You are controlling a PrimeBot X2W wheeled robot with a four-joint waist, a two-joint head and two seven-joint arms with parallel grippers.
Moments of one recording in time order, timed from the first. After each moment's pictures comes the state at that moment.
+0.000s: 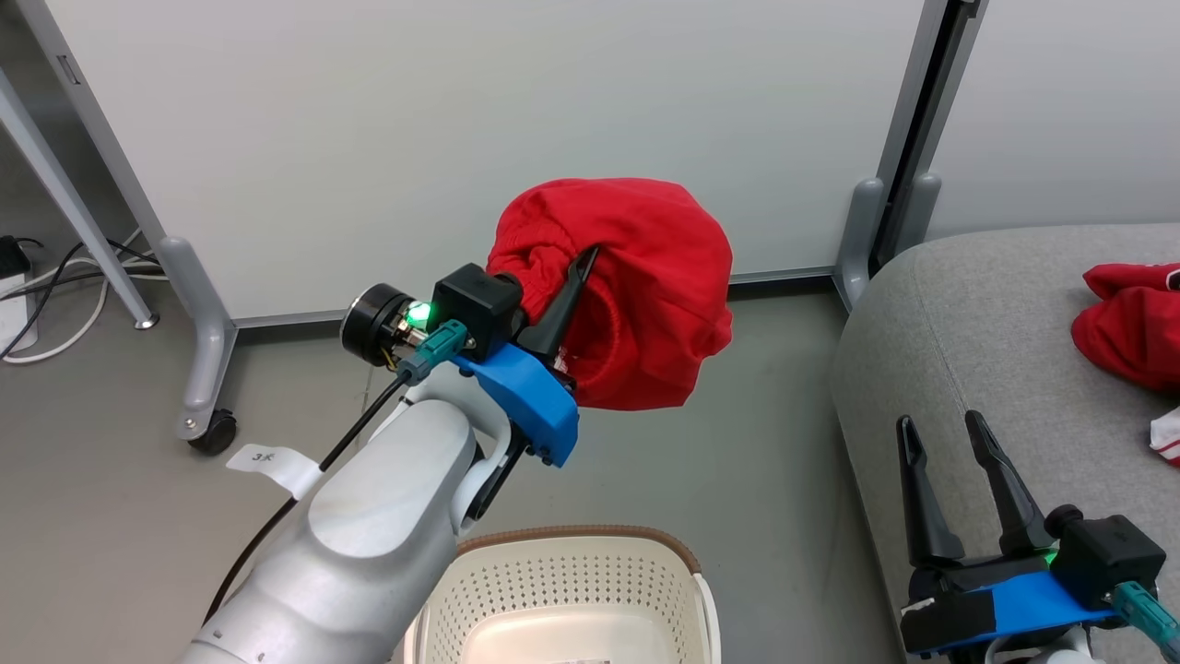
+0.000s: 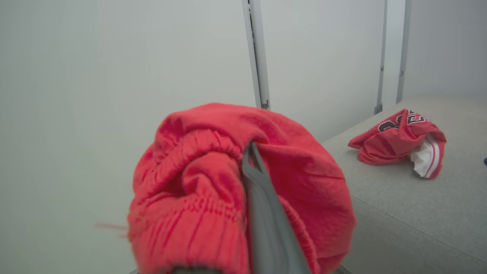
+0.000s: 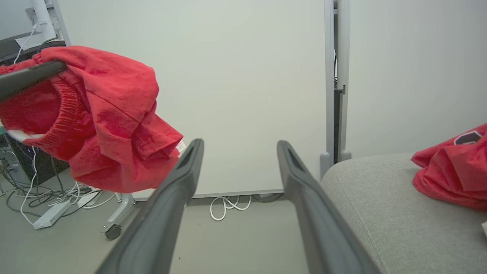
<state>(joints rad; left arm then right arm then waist) -0.76 0.14 -0.83 0.69 -0.57 -0.07 -0.26 -0.04 -0.05 -0.01 0.14 0.20 0.13 -0.26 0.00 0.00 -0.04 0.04</state>
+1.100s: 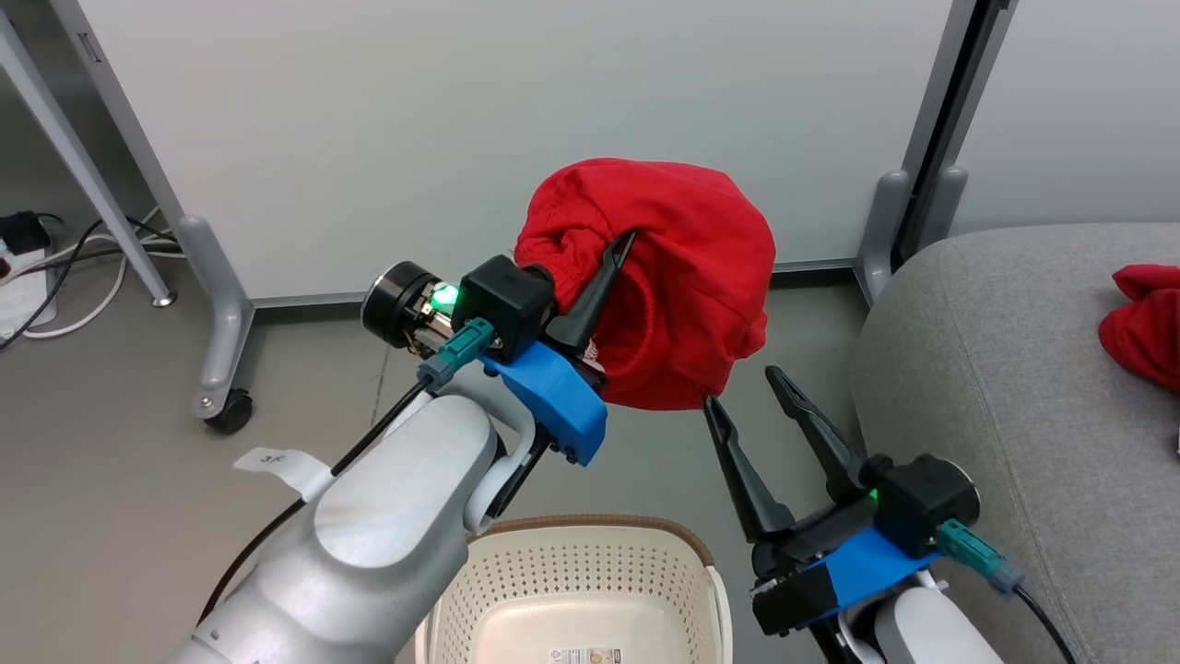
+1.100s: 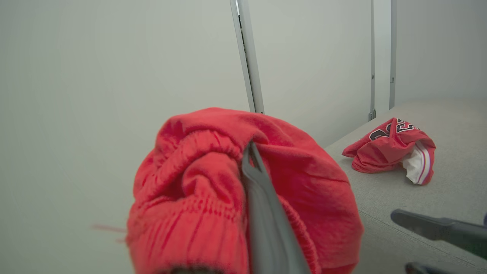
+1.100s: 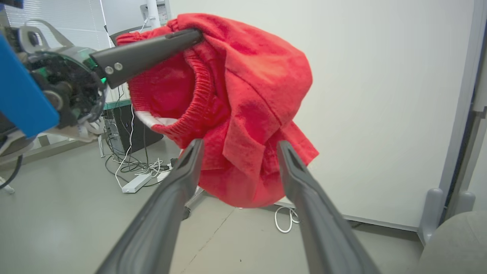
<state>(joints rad) -0.76 0.17 -0.87 0.52 -0.56 -0.02 -0.22 -0.21 -0.05 0.31 0.22 0.22 0.13 -0.26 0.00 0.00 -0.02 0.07</state>
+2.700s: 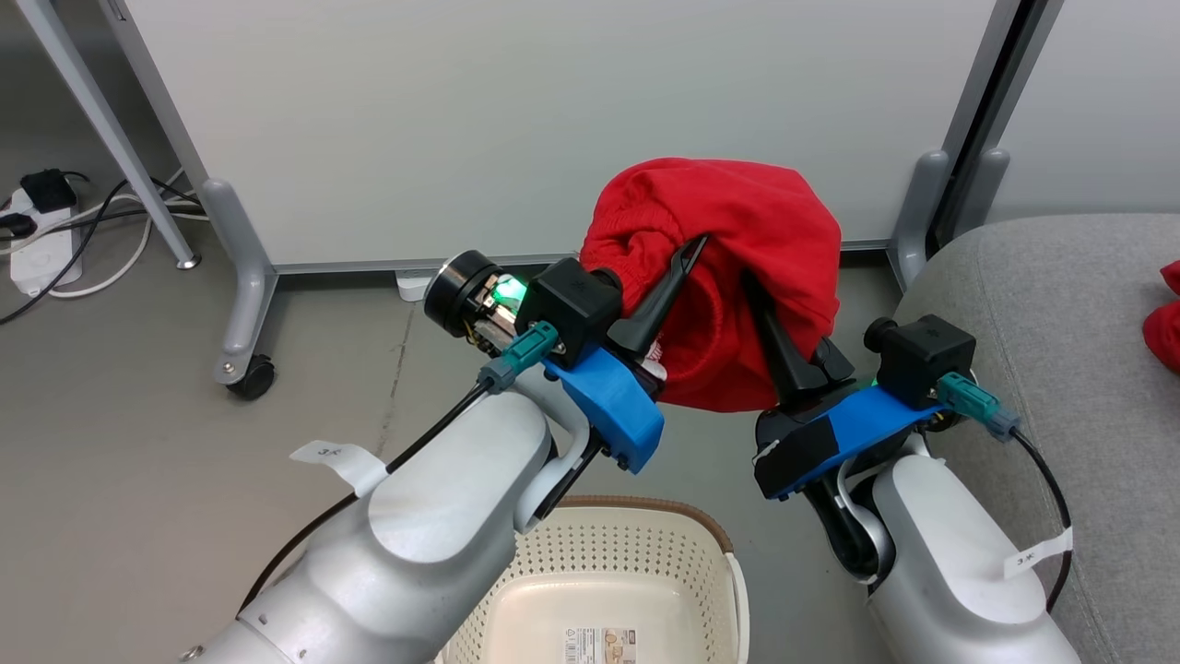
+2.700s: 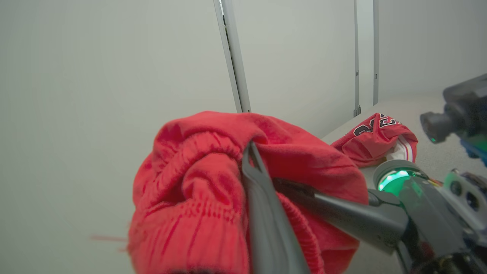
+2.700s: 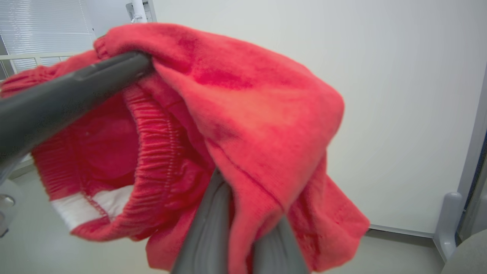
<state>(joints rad) -0.80 0.10 -0.93 0.55 -0.56 -0.04 -0.25 -0.51 -0.05 0.31 0.51 0.34 0.13 -0.26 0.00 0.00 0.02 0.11</state>
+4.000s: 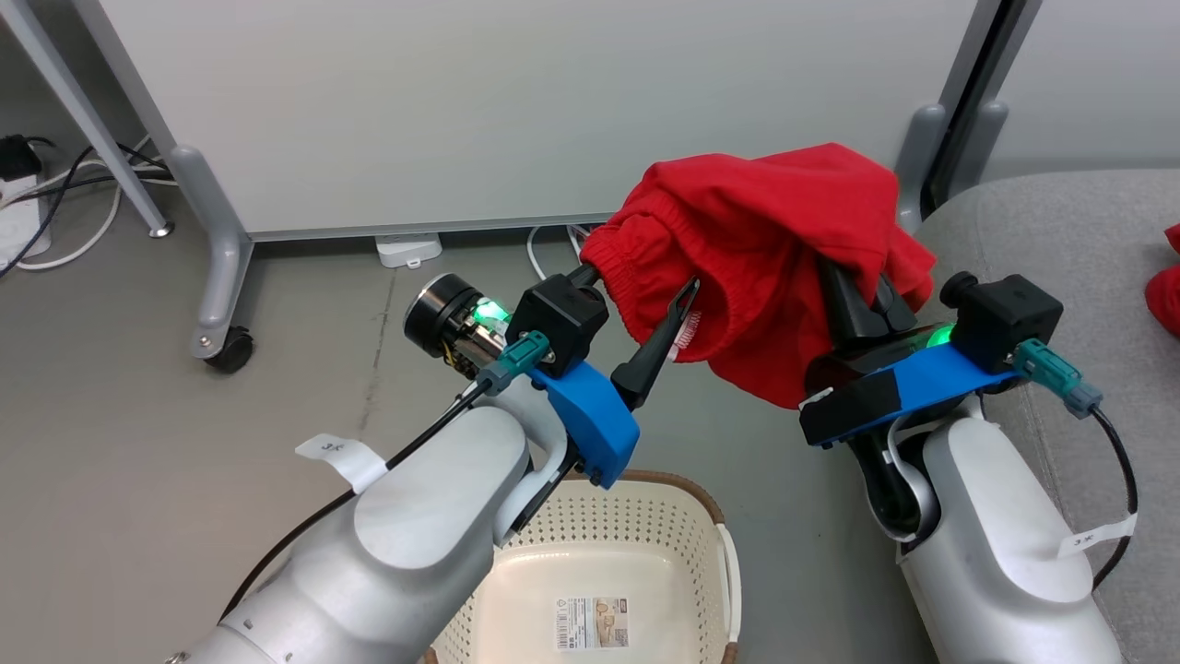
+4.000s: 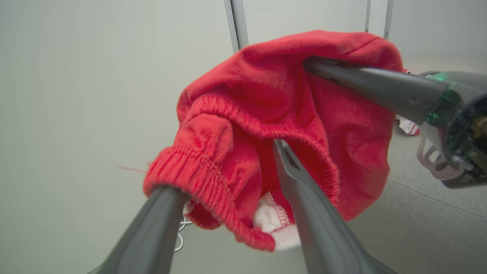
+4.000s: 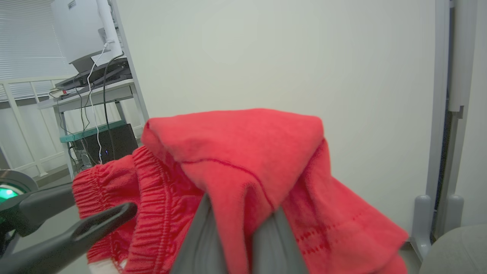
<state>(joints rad) -0.80 0.13 -0.98 0.61 -0.58 -0.04 -0.20 -0.53 -0.05 0.19 0.44 0.32 0.13 -0.26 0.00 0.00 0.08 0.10</state>
